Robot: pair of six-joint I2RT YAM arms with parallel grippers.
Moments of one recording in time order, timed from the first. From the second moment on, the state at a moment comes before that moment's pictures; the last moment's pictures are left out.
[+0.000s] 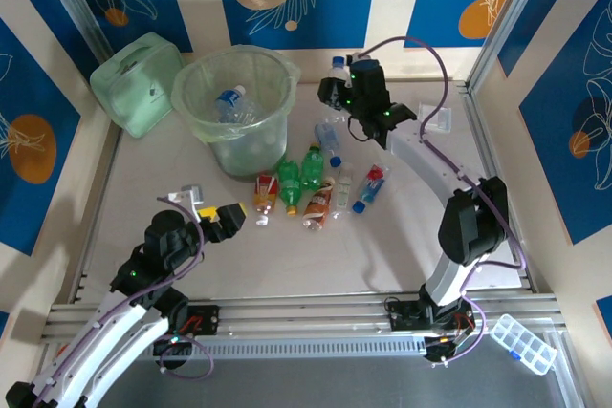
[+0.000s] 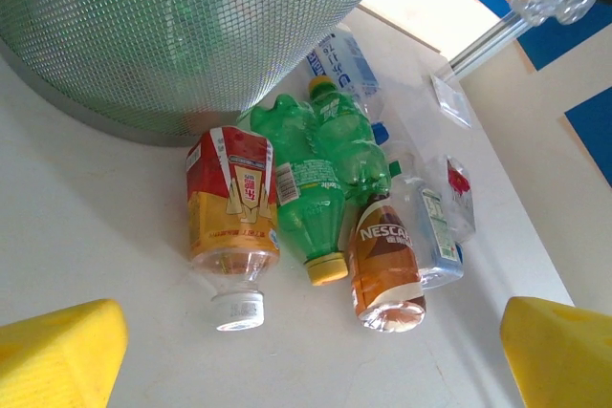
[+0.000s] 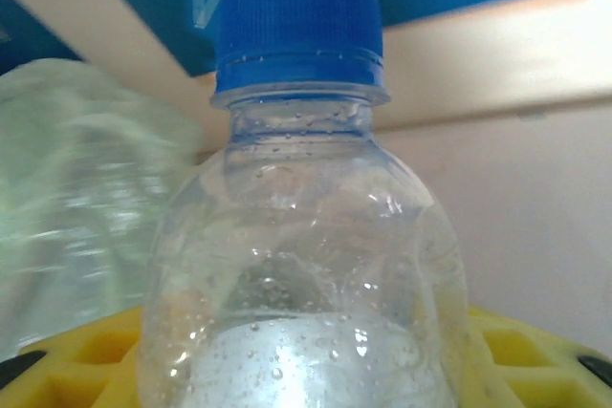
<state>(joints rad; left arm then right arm) -0.51 0.41 0.37 -0.32 0.06 -0.69 0.46 1.70 1.53 -0.23 0.05 0.44</state>
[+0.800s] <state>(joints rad) -0.51 0.41 0.37 -0.32 0.05 -0.67 0.60 2.10 2.26 -0.33 -0.17 0.08</state>
